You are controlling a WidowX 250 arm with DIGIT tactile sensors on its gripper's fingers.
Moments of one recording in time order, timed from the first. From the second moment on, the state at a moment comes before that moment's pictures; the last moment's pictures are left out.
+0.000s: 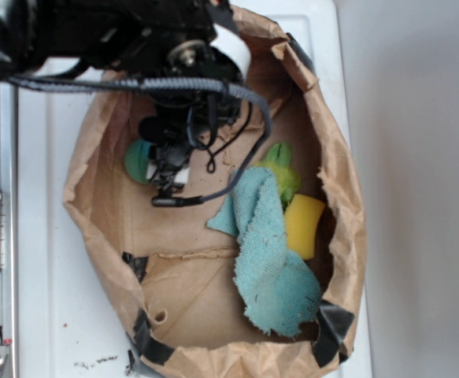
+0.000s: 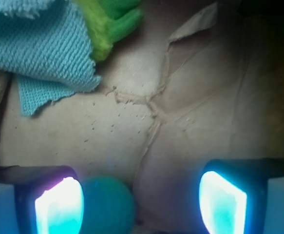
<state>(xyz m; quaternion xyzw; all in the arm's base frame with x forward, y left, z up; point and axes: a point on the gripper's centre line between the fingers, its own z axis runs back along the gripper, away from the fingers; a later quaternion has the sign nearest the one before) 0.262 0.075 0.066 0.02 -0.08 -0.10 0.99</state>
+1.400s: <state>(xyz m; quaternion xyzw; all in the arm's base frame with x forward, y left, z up) 0.257 0.041 0.019 0.13 -0.05 -0.11 0.98</state>
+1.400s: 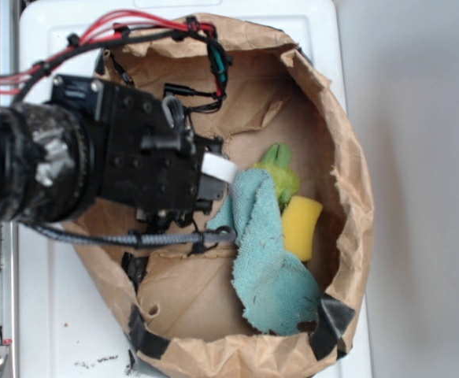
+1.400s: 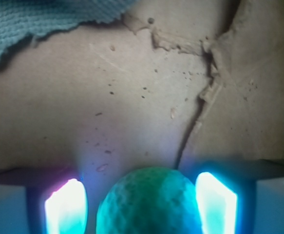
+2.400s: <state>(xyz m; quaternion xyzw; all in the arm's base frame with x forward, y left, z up) 0.265 0.015 0.102 0.04 -0.07 -0.07 0.99</state>
